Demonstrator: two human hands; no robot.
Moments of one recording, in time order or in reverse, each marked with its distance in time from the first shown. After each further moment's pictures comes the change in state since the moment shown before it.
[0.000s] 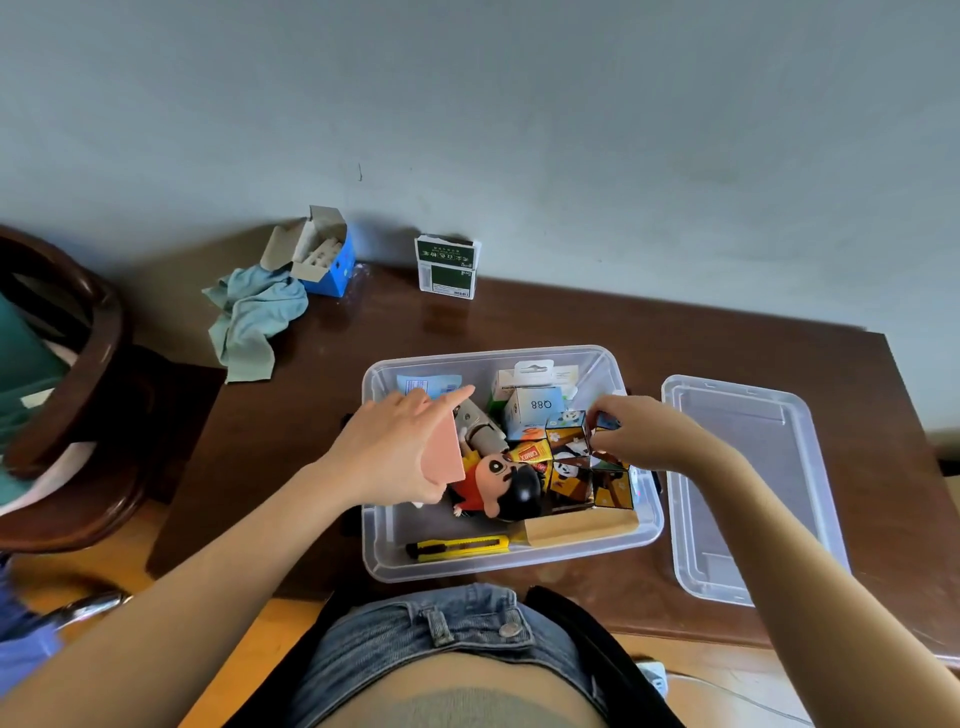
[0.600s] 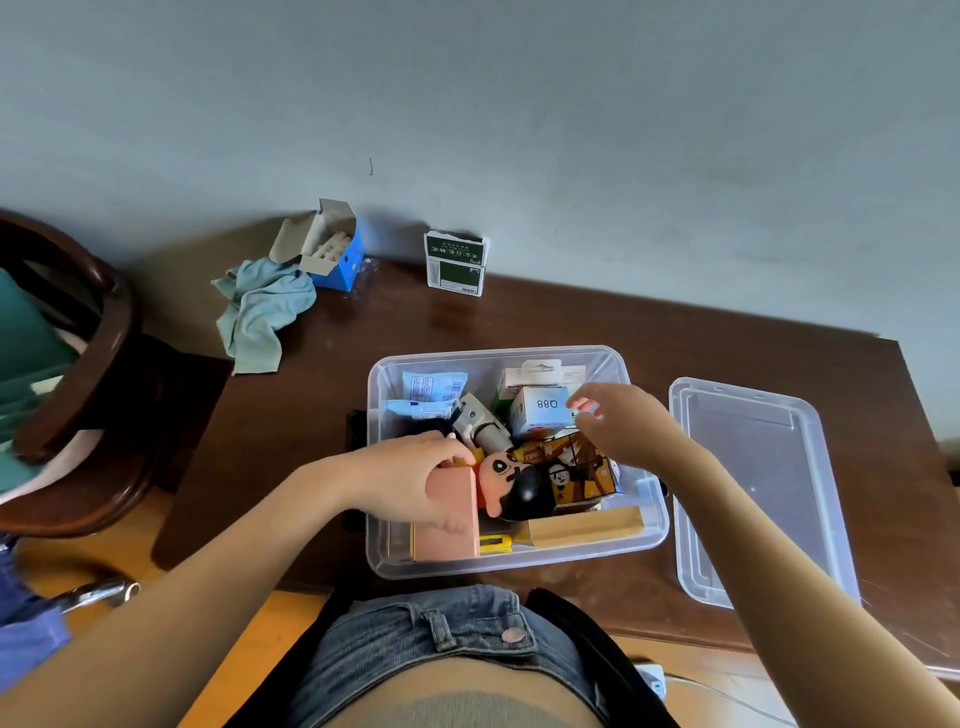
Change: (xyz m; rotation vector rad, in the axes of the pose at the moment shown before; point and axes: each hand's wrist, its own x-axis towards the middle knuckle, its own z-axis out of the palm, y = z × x) left_hand -0.010 0.006 -0.003 -0.448 -0.426 0.011; right_hand 0.011 -0.019 0.009 0.054 0.179 -0.038
